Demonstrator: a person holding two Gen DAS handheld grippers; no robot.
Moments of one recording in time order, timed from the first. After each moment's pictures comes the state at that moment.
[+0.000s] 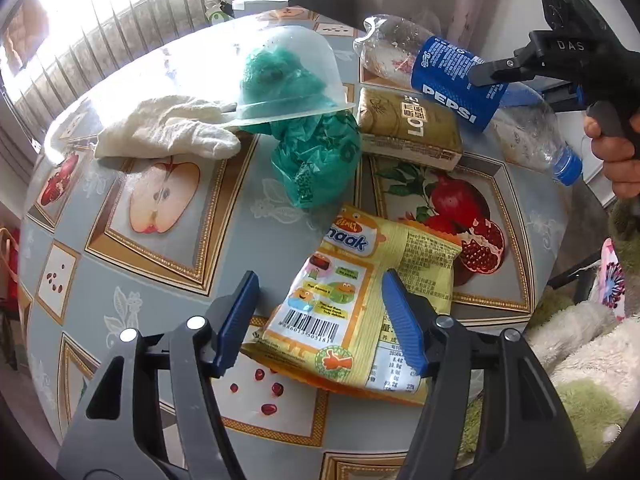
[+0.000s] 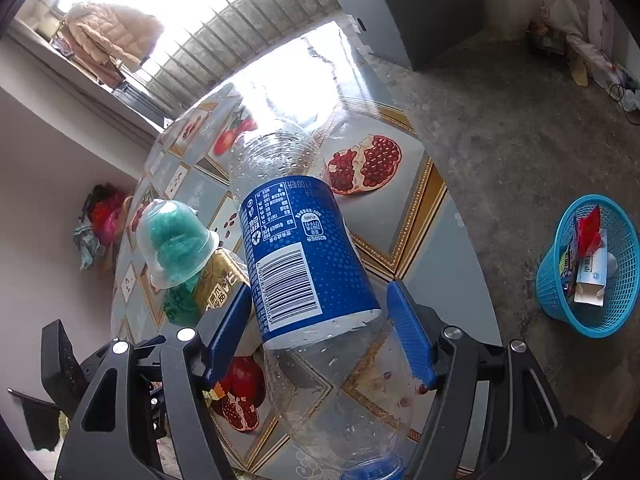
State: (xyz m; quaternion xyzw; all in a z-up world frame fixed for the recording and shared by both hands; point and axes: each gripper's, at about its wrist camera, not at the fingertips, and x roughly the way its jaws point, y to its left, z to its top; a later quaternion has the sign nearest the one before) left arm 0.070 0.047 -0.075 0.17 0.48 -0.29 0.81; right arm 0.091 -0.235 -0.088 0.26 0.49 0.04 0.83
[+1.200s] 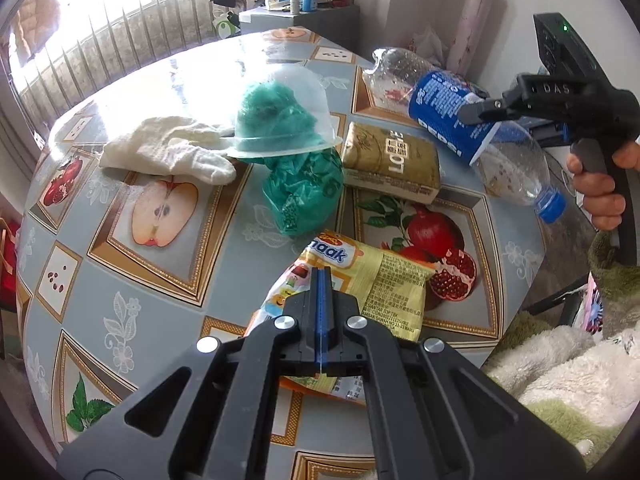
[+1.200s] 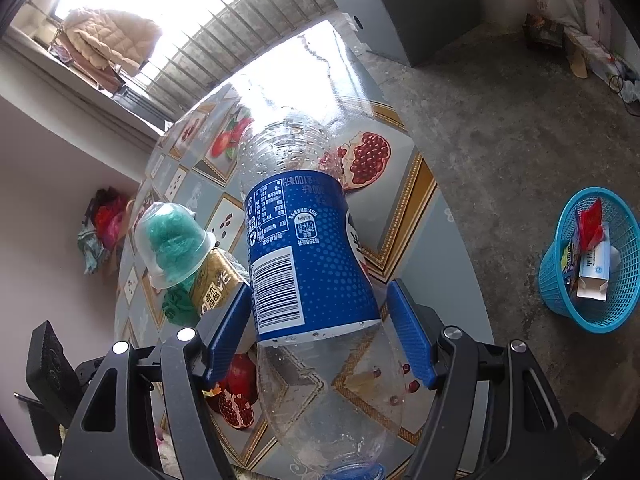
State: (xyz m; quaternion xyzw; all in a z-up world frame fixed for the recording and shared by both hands) left arm 0.058 0.045 -0.045 0.13 0.47 -0.29 0.82; right arm 0.089 -0.243 -0.091 0.27 0.50 0.04 0.82
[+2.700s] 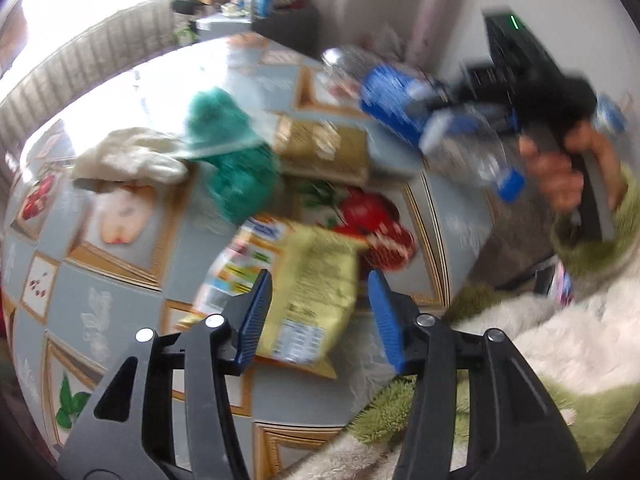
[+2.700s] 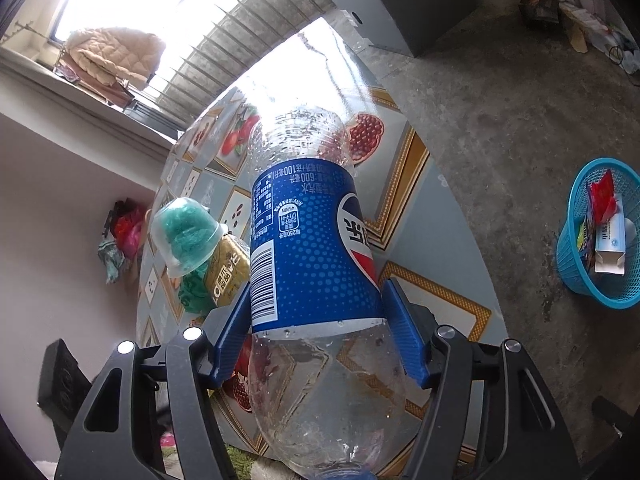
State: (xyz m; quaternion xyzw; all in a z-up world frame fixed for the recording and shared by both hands) left arm 0.035 0.034 -0.043 0.16 0.47 -0.36 0.79; right arm 0.069 -0.250 -0.101 0.32 0.48 0.06 0.81
